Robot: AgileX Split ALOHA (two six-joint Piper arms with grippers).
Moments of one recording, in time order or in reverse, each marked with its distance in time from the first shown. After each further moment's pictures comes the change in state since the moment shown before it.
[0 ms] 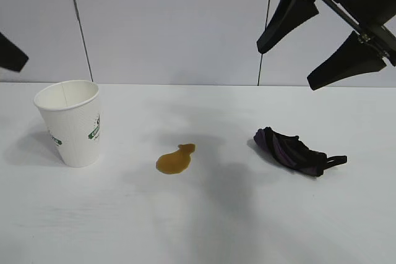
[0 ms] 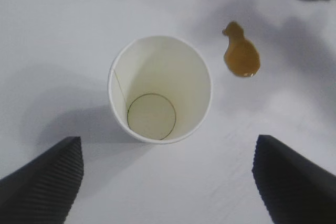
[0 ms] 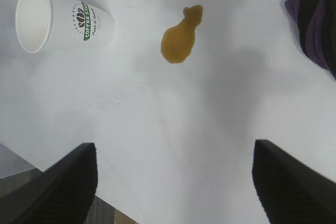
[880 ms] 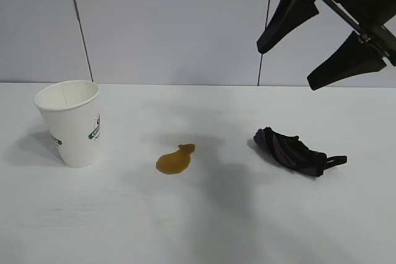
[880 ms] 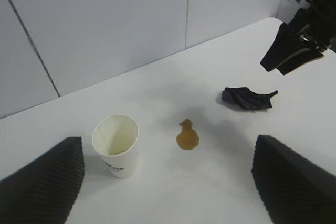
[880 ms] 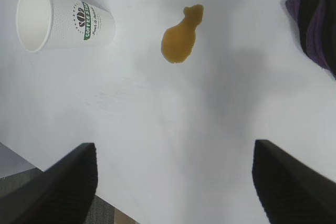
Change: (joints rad) left arm 0.000 -0.904 0.000 0.664 0.265 -0.888; right arm 0.000 0.000 0.000 0.000 0.001 -0.001
